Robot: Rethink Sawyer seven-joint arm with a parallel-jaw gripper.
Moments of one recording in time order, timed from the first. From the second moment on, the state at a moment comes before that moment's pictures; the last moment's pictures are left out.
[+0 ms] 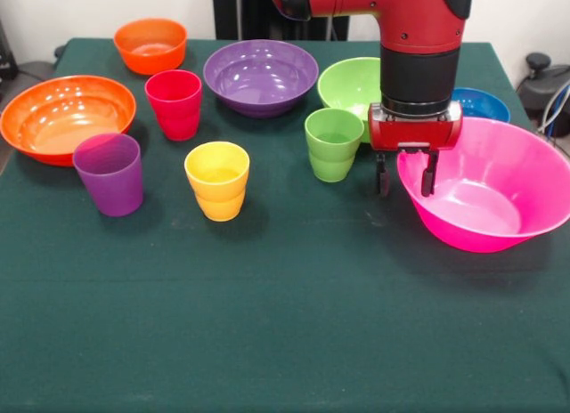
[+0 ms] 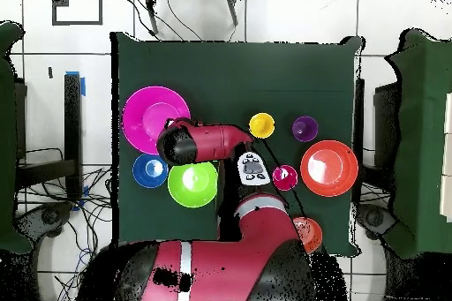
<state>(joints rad) -0.17 -0.42 0.15 1.57 -0.20 0.21 1.95</state>
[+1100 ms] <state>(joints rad) -0.17 -0.43 0.15 1.57 -0.20 0.21 1.95</state>
